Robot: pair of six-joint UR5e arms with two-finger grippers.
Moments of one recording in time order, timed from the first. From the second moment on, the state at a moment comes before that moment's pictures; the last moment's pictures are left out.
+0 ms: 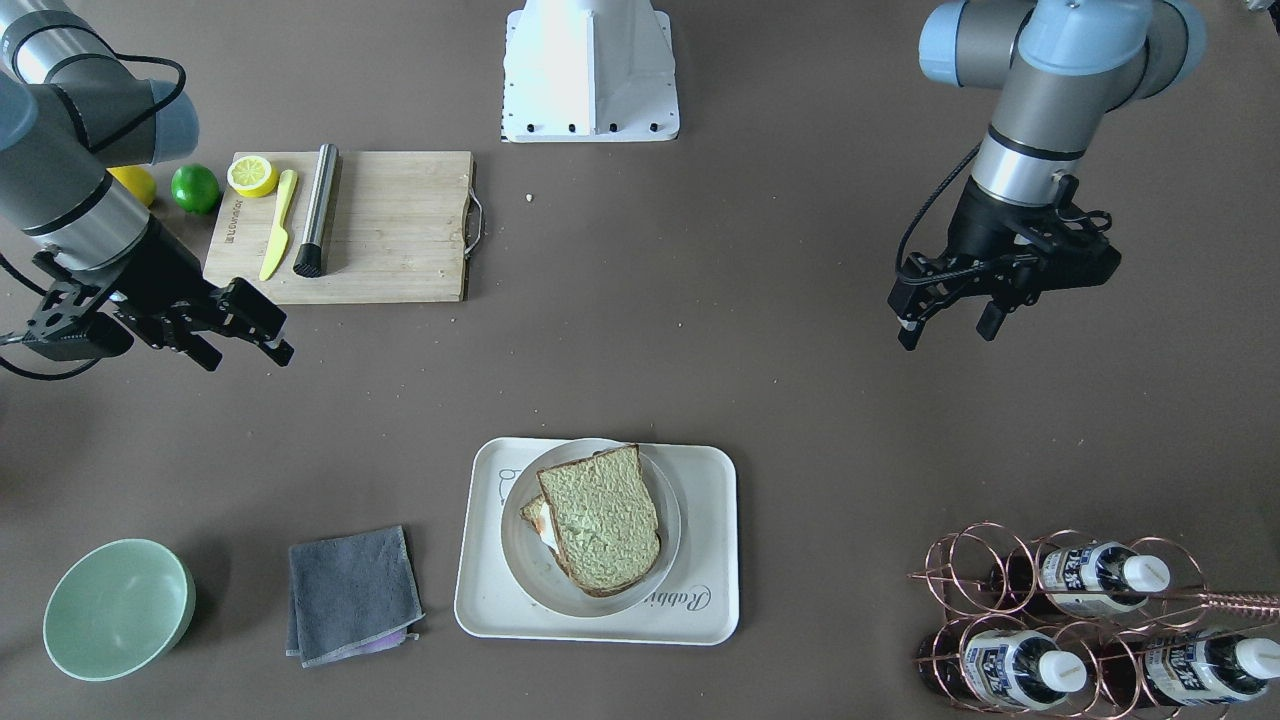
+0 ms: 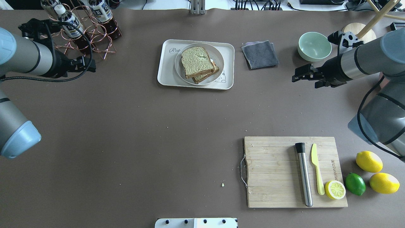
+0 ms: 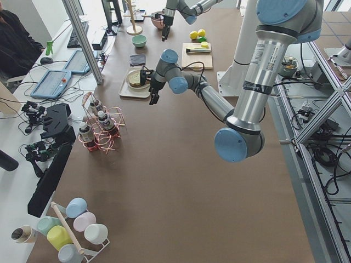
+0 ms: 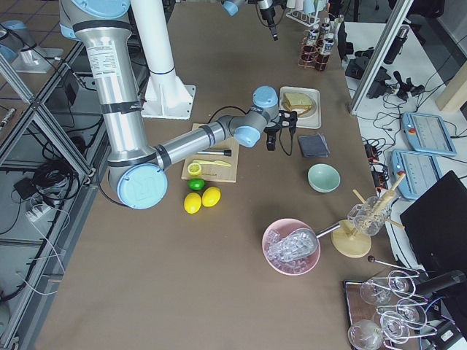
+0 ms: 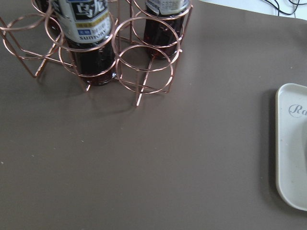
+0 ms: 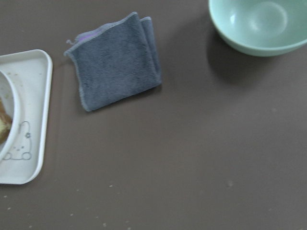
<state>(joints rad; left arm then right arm) -0.92 -1.79 -1.94 -1.84 -1.88 -1.07 0.97 -1.38 1.75 -1.09 2.14 1.05</state>
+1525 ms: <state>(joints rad) -1.66 -1.45 -1.75 -1.75 -2.48 -0.04 1.66 -1.61 1.66 -1.62 2.41 -0.17</state>
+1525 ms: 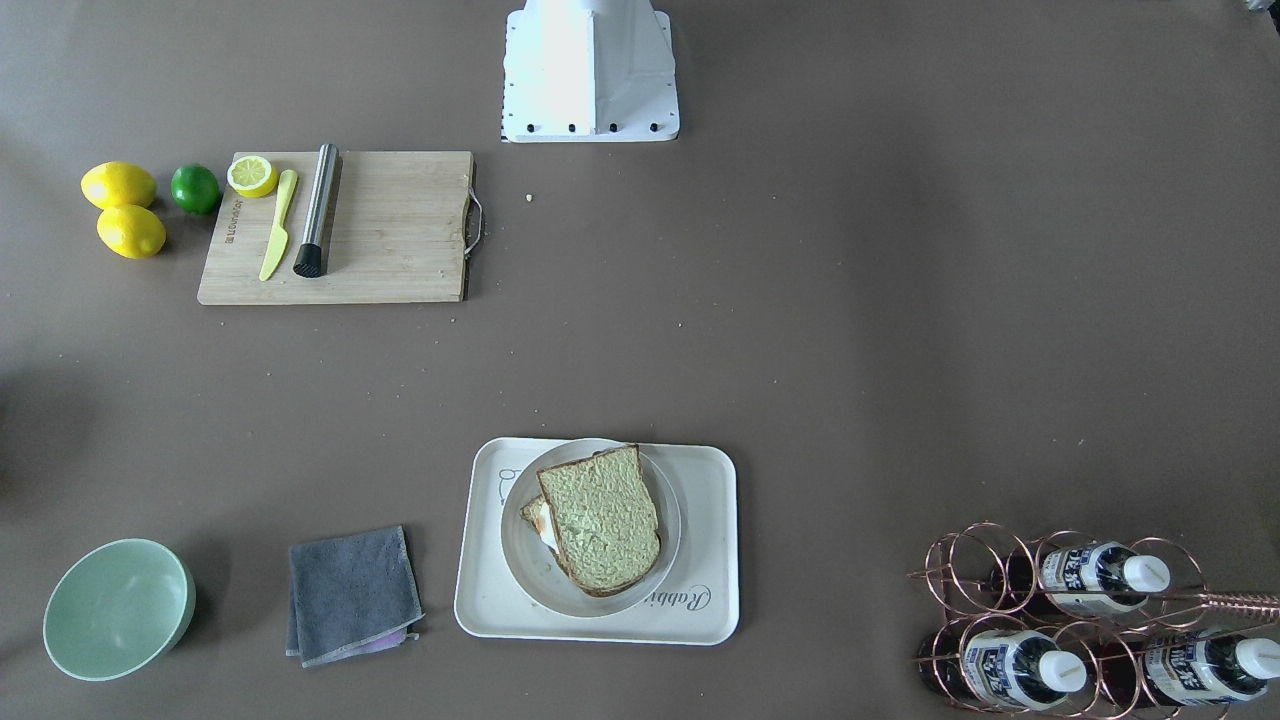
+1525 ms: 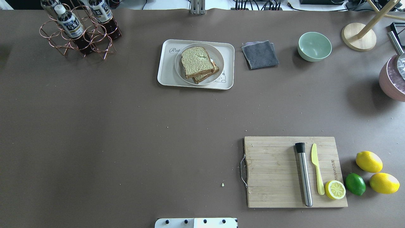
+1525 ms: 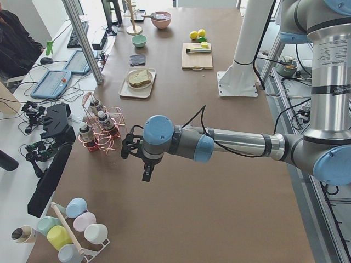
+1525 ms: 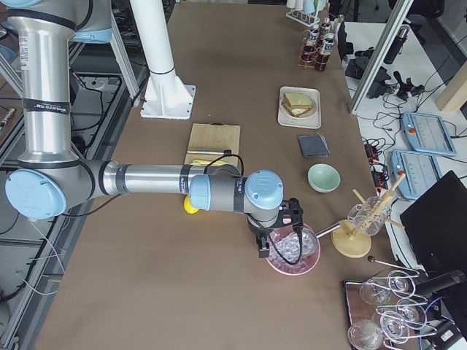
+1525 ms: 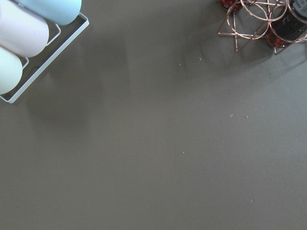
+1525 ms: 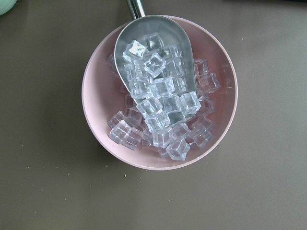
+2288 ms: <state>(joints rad) -1.69 -1.43 -1.73 -1.75 -2.47 -0.03 1.66 -1.60 1.67 -1.62 2.41 -0.14</state>
